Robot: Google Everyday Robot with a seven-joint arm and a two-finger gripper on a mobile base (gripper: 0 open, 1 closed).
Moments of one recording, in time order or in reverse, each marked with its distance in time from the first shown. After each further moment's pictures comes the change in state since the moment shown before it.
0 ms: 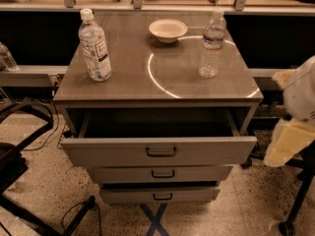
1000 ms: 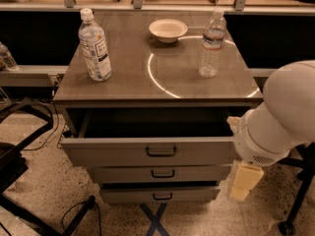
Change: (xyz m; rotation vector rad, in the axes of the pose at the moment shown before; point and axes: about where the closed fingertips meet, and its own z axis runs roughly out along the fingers) arm -0.039 0.080 0.094 -0.163 -0.027 -0.108
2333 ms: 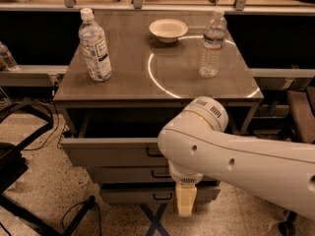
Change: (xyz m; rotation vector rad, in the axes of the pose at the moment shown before) arm -0.079 0.036 0.128 -0.068 0.159 -0.139
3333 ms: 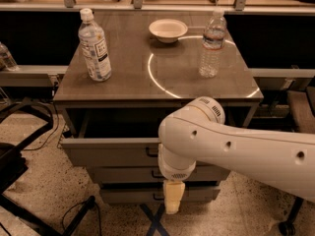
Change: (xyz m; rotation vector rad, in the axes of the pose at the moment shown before) arm -0.047 -0.003 0.015 -0.056 -0.197 -0.123
